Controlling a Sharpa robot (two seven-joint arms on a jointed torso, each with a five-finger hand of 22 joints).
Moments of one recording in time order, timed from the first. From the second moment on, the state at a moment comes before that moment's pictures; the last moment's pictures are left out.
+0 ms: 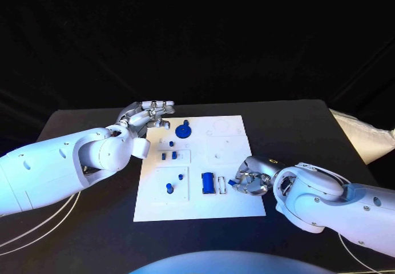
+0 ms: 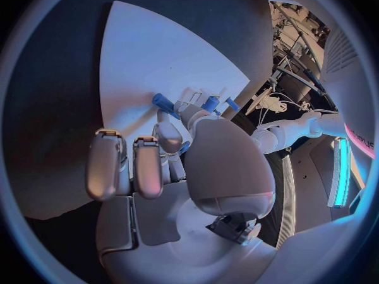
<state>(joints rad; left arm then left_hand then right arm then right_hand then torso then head) 1.15 -0.87 -0.02 1.51 0.06 -0.29 0.35 1.38 -0.09 0.43 -0.02 0.07 0.98 0.19 0.15 0.07 1.00 0.11 0.41 0.18 1.23 0.02 1.09 0.62 0.17 1.24 0.12 0.43 1.07 1.00 -0.97 -0.05 1.90 -1.45 -0.26 -0.57 1.27 -0.08 0.38 0.13 0.27 1.08 0.07 0.22 0.31 1.34 -0.01 1.07 1.16 1.46 -0.07 1.40 1.31 0.08 1.41 0.03 1.39 1.18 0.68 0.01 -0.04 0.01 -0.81</state>
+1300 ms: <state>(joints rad) 1.15 -0.87 -0.02 1.52 0.06 -0.29 0.35 1.38 -0.09 0.43 -0.02 0.07 0.98 0.19 0.15 0.07 1.00 0.11 0.41 0.18 1.23 0.02 1.09 0.62 0.17 1.24 0.12 0.43 1.07 1.00 -0.90 -0.05 1.87 -1.39 -0.26 -0.57 1.14 -0.07 0.36 0.18 0.33 1.11 0.06 0.24 0.34 1.38 -0.02 1.14 1.21 1.47 -0.08 1.41 1.31 0.08 1.43 0.03 1.40 1.21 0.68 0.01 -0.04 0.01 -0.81</state>
